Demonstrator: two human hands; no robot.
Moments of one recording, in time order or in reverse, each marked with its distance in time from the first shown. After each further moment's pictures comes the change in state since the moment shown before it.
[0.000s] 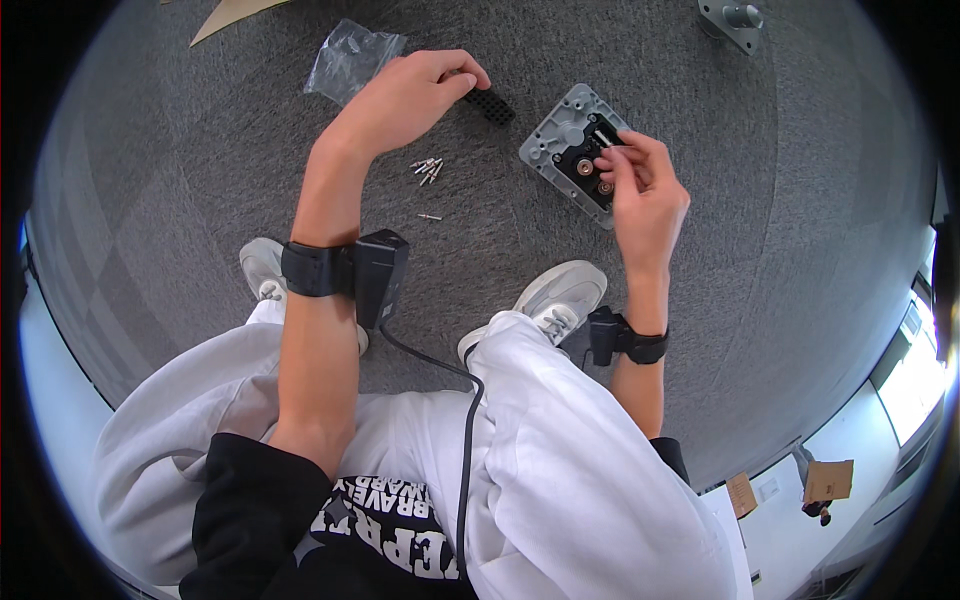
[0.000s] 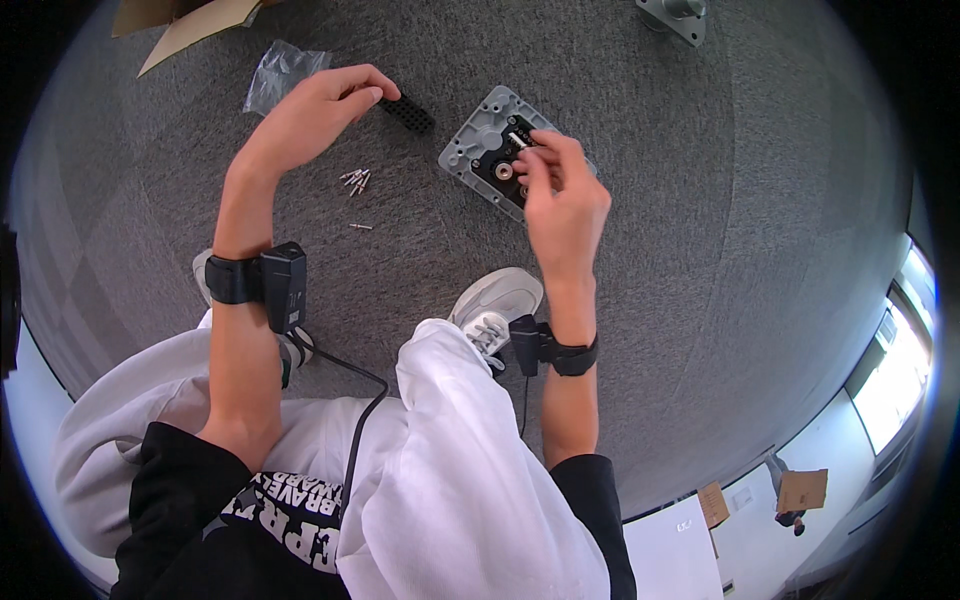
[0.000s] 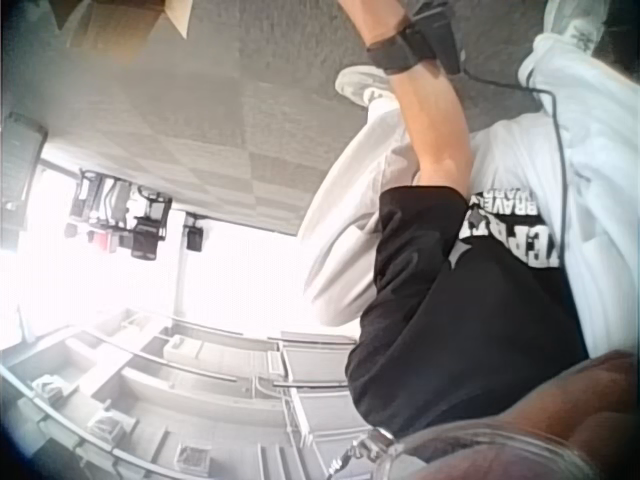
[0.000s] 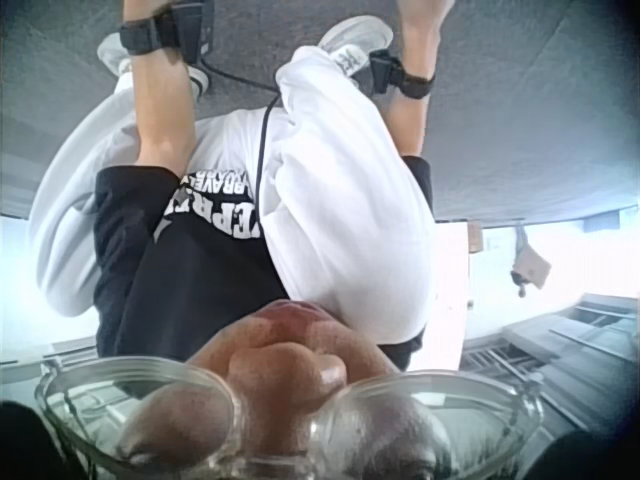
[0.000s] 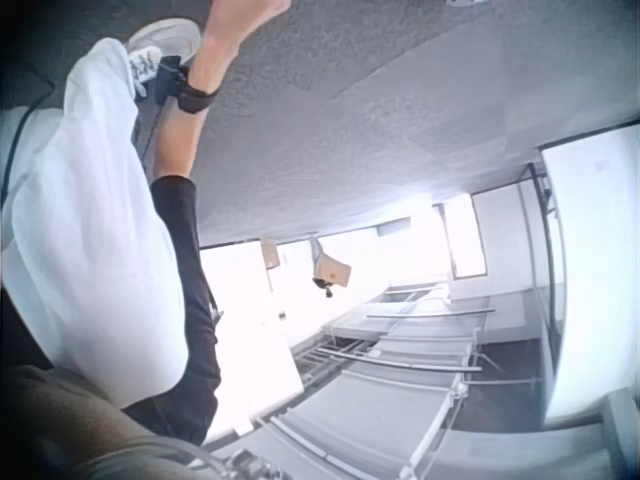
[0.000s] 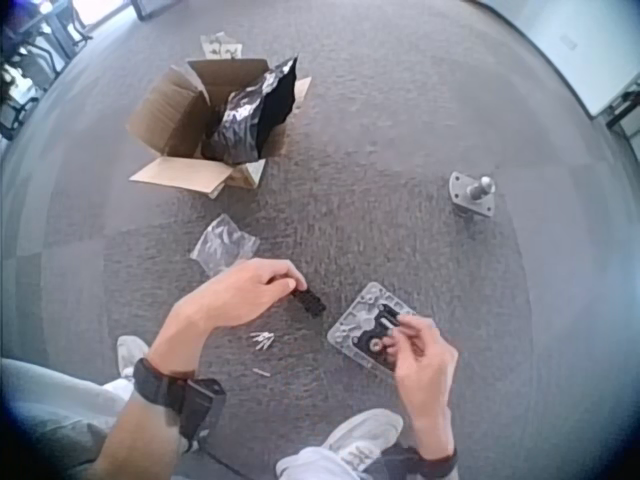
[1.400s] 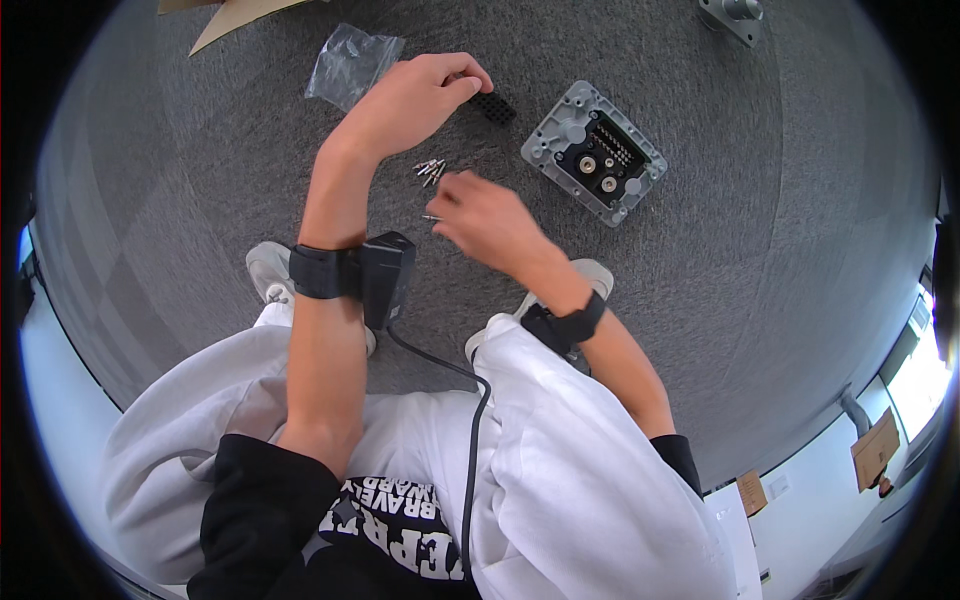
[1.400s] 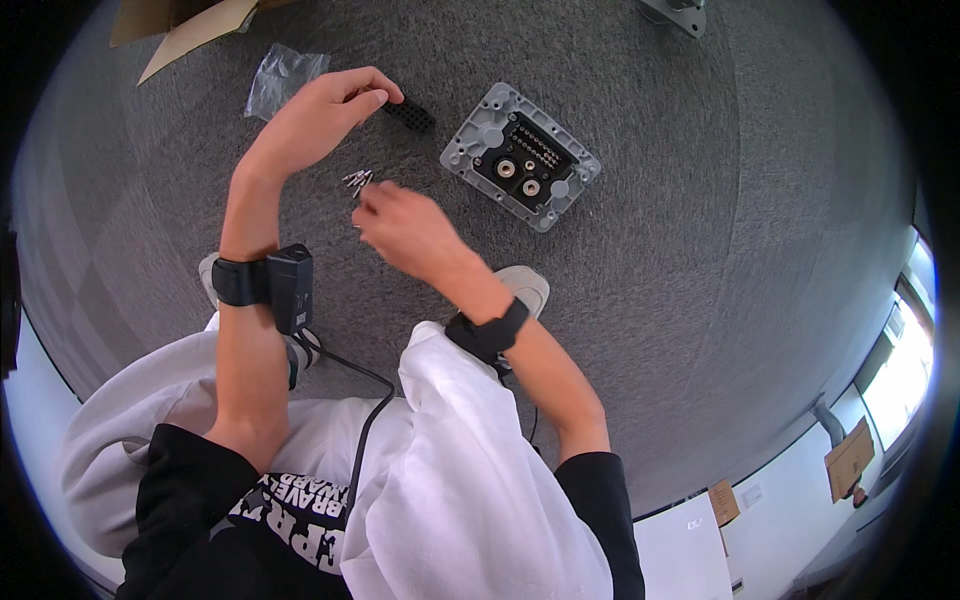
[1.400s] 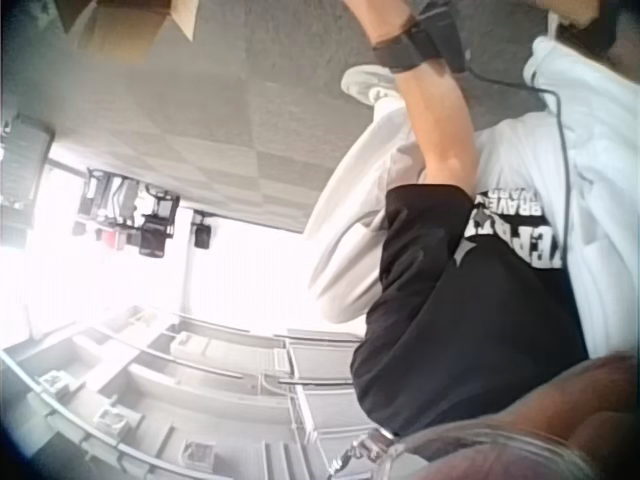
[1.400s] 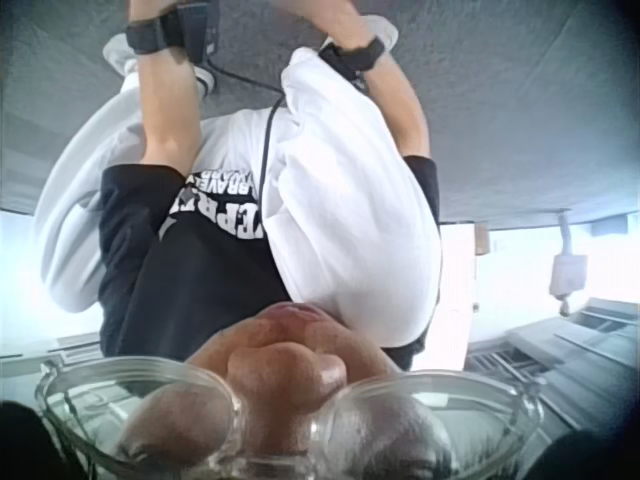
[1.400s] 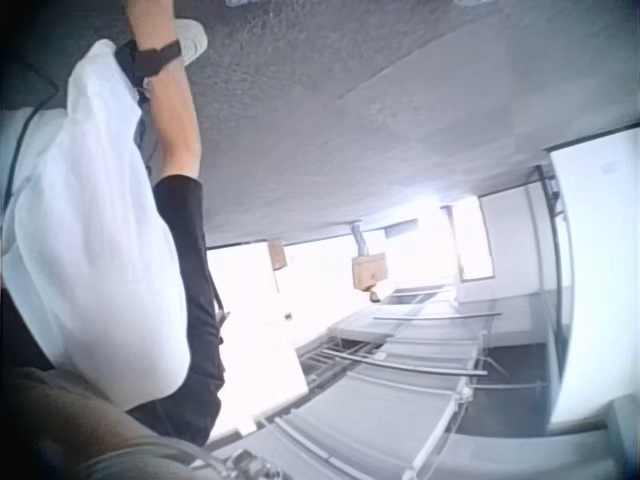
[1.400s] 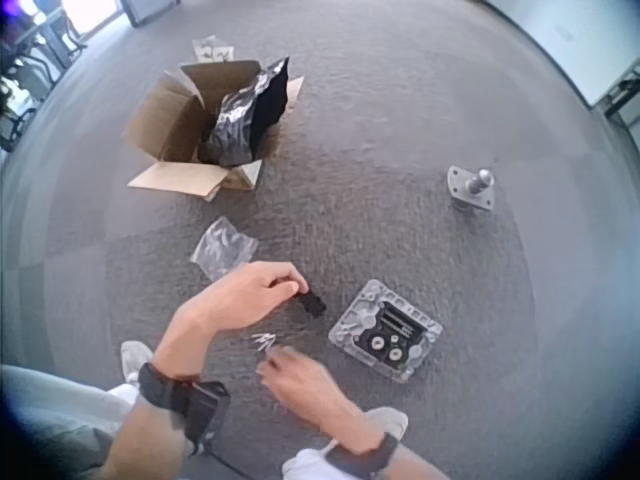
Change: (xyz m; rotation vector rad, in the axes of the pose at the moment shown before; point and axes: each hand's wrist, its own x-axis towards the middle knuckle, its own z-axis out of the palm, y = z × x) left_hand 0.001 0.000 0.006 -0.003 0.014 0.030; right_hand -0.050 0.011 0.113 -0.252 -0.593 -0.634
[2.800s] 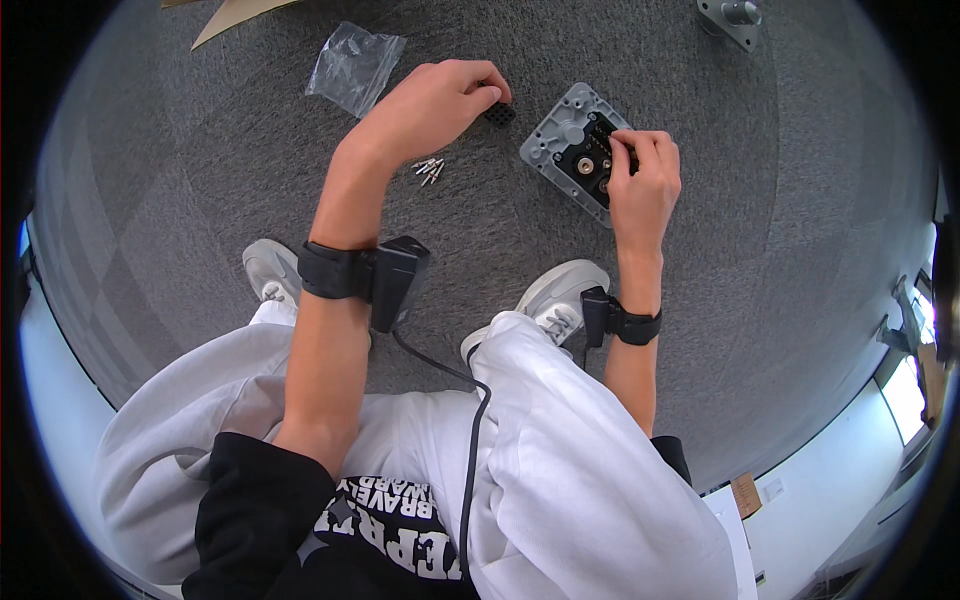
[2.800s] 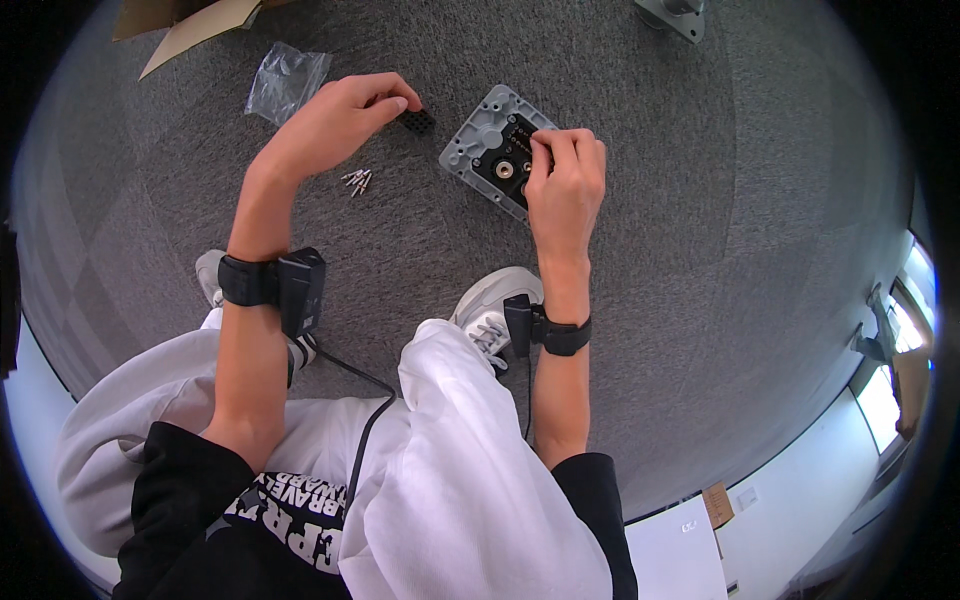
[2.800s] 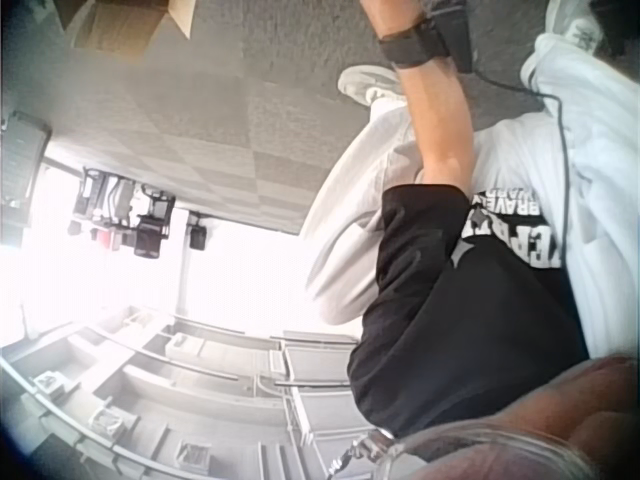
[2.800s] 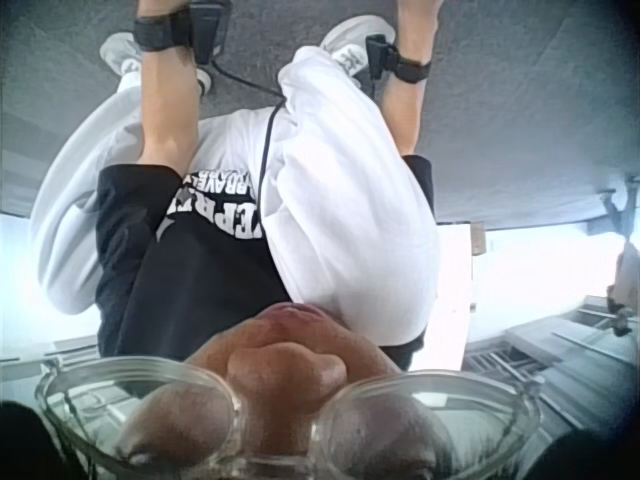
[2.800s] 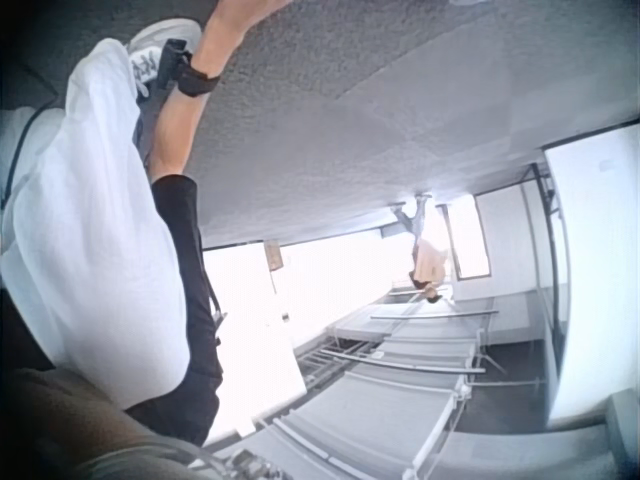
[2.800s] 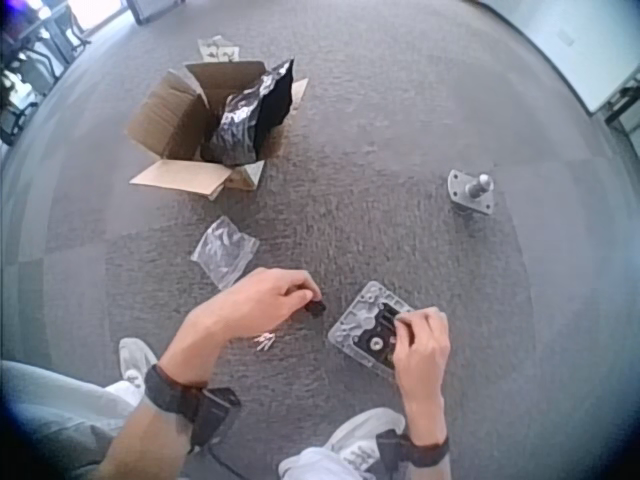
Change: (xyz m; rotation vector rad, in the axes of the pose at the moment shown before) left_hand 0.003 0.014 0.006 -0.006 -0.068 -0.019; right_hand -0.032 0.061 -0.102 -0.313 0.571 0.458
